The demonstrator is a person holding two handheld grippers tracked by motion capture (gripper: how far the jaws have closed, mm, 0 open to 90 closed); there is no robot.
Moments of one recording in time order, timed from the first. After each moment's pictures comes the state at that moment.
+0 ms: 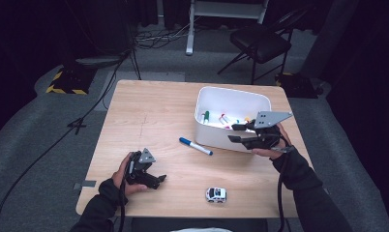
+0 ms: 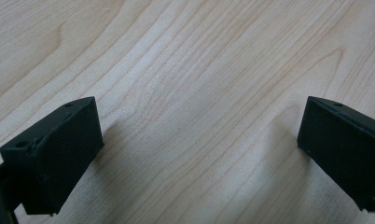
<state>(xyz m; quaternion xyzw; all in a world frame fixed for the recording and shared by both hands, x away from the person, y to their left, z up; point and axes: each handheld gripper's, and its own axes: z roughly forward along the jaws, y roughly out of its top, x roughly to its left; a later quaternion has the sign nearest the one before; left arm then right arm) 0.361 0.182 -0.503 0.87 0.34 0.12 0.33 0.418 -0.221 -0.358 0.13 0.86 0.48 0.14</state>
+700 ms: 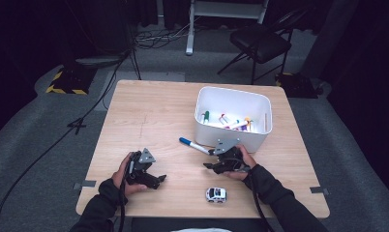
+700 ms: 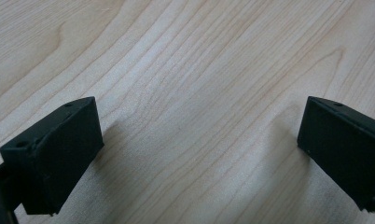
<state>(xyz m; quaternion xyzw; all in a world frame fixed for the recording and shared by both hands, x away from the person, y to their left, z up) 0.361 0.182 -0.503 0.87 0.34 0.11 0.33 0.413 -0.144 -0.483 0.15 0.91 0.36 0.12</state>
